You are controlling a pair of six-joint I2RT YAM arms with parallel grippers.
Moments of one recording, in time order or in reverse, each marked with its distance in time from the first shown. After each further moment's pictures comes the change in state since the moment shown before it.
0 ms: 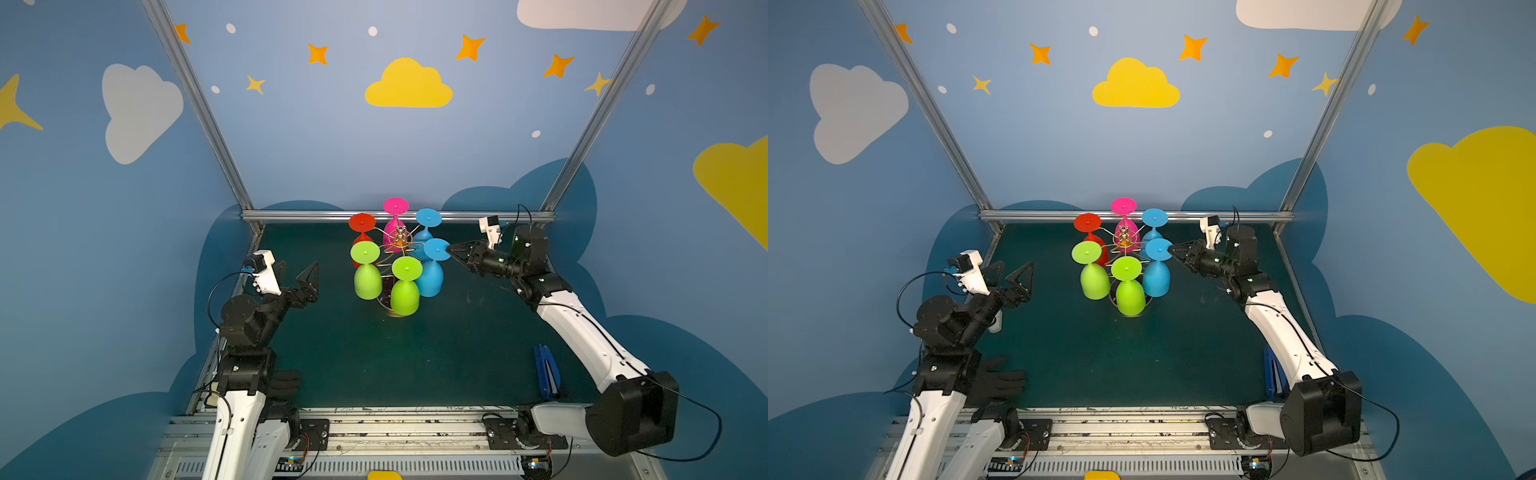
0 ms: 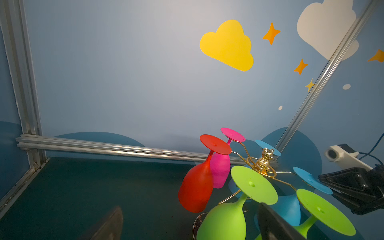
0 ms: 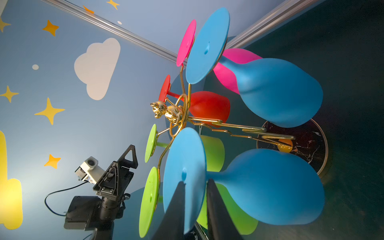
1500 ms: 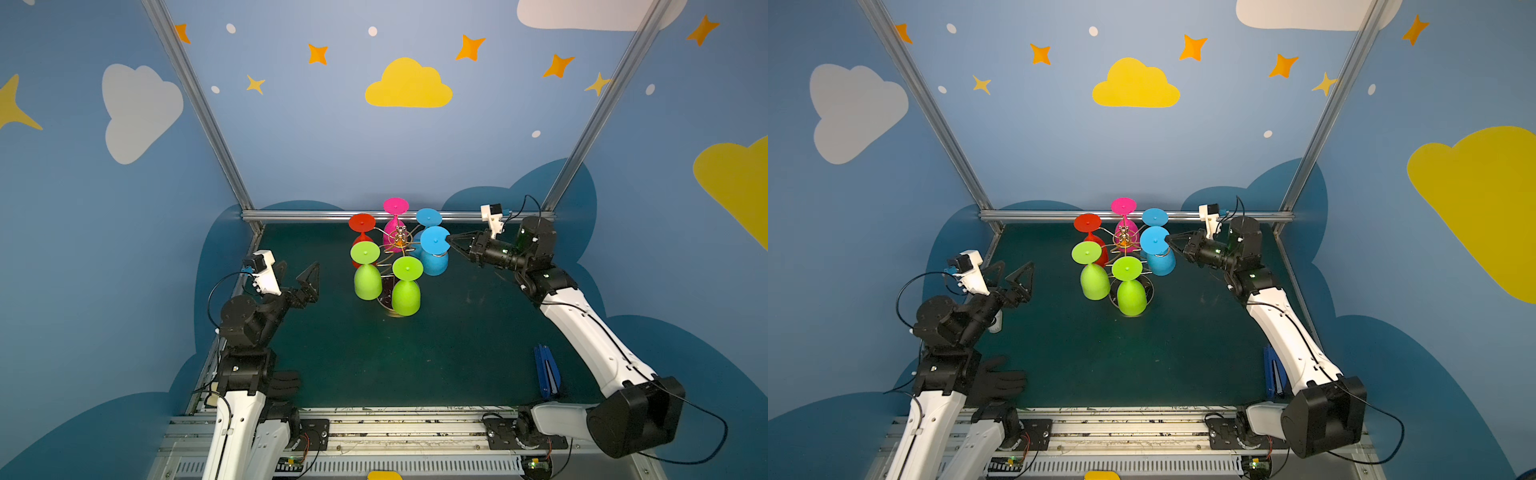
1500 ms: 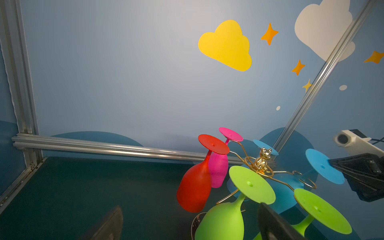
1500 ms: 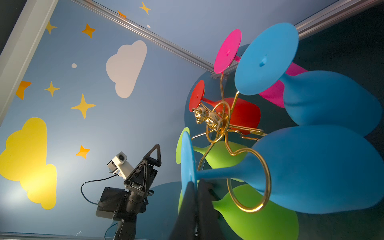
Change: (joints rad) left arm 0.002 -0.001 0.000 0.001 0.011 -0.008; right arm 0.029 0.007 0.096 0.042 -0.039 0.084
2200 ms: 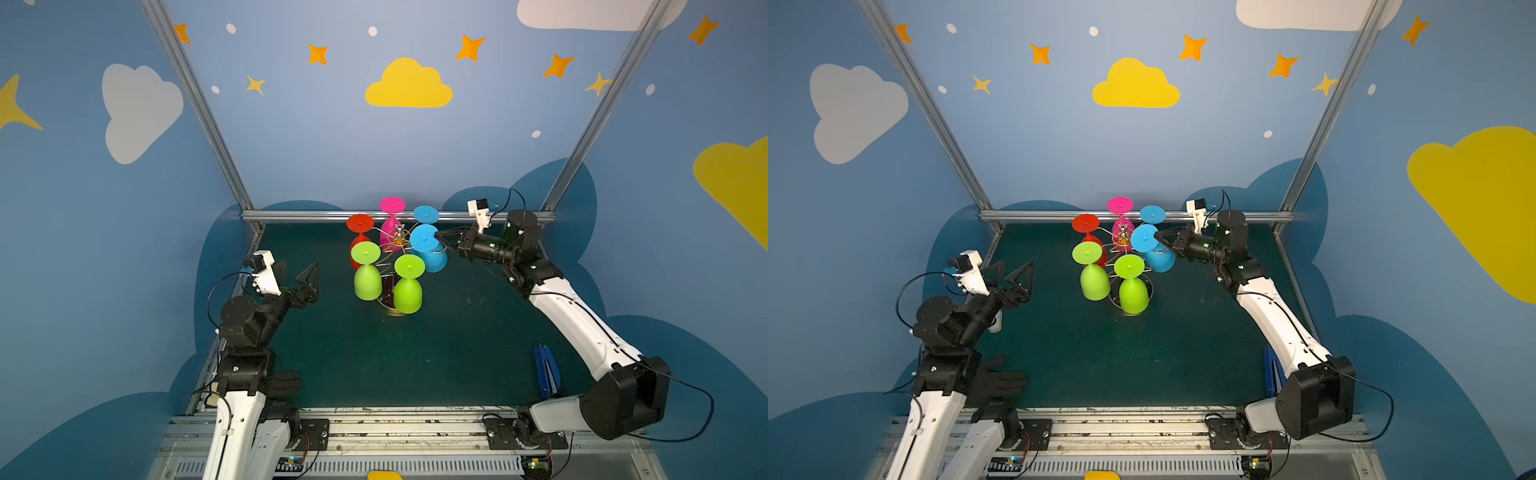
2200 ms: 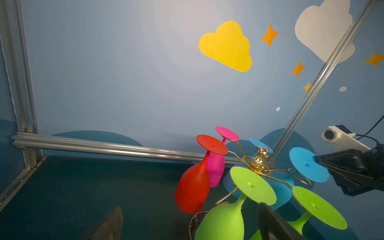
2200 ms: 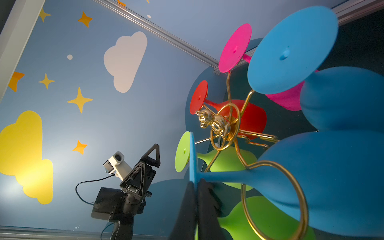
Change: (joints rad) left arm 0.002 -0.004 -0.002 0.000 0.001 -0.008; right arm 0.059 0.082 0.066 0.013 0.017 -0.023
